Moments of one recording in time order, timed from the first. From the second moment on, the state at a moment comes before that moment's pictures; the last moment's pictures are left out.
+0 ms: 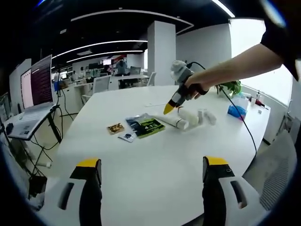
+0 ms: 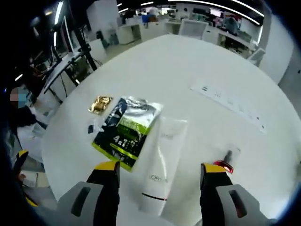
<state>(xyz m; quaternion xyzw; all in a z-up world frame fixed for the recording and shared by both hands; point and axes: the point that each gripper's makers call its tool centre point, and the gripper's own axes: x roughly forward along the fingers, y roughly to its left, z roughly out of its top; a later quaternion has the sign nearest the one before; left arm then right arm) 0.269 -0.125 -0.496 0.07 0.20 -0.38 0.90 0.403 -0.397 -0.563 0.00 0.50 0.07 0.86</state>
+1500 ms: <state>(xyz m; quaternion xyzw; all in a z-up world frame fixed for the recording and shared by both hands) 0.274 -0.118 -0.496 0.06 0.20 -0.36 0.91 0.432 -0.409 -0.612 -0.02 0.56 0.03 0.83</state>
